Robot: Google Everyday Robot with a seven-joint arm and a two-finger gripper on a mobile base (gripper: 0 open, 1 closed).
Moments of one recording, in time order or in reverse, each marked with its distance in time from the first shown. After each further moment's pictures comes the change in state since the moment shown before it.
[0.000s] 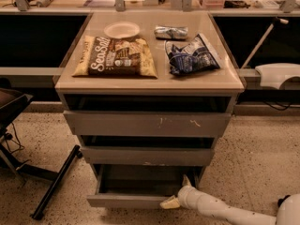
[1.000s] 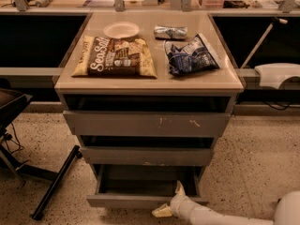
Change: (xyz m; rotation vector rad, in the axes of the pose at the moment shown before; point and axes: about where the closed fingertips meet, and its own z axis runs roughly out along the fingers) arm -0.014 0.056 0.000 0.015 -0.047 0.003
